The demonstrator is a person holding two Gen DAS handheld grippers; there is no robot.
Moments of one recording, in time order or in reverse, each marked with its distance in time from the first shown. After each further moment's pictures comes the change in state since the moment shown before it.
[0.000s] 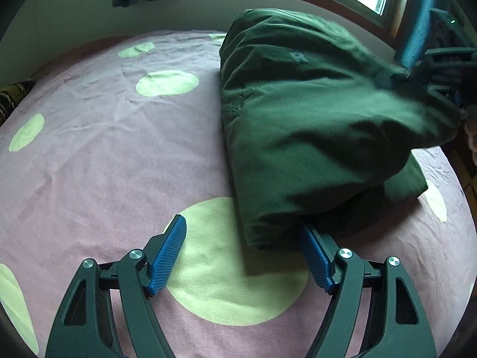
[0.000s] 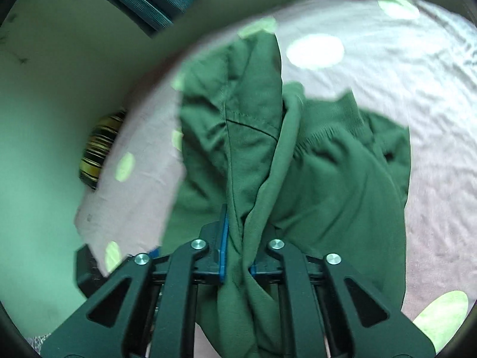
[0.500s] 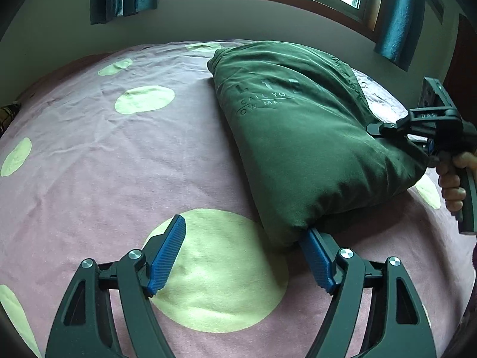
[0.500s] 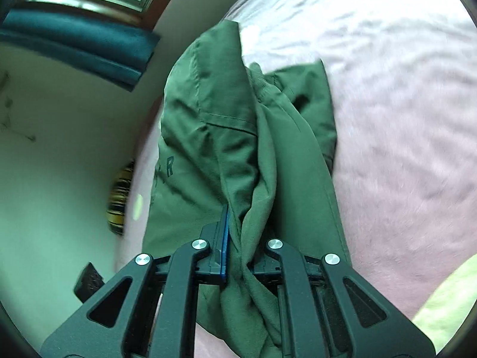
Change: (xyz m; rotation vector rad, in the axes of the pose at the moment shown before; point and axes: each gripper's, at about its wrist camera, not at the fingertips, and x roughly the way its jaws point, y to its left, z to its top) left arm 0.003 -0.012 0.004 0.082 -0.023 -0.038; right arm 0.009 -0.126 -0.055 0.331 -0.103 0.172
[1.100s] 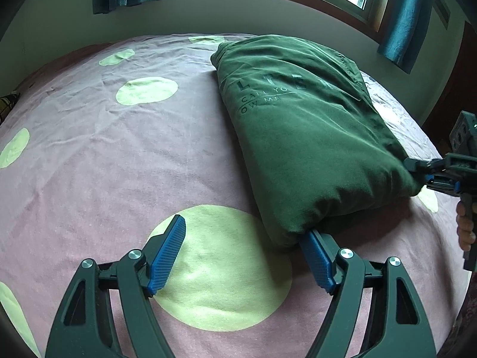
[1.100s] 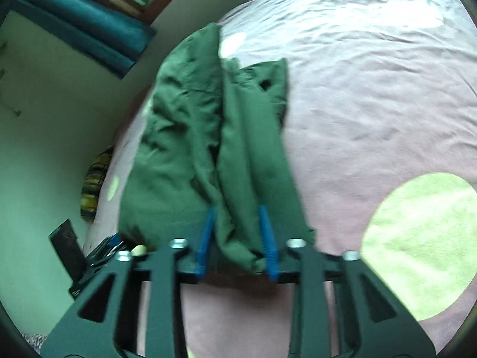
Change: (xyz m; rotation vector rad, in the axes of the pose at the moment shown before) left arm 0.002 0.009 0.002 -0.030 0.030 -0.019; right arm -0.053 -0.012 -0.055 -0.094 -0.065 -0.177
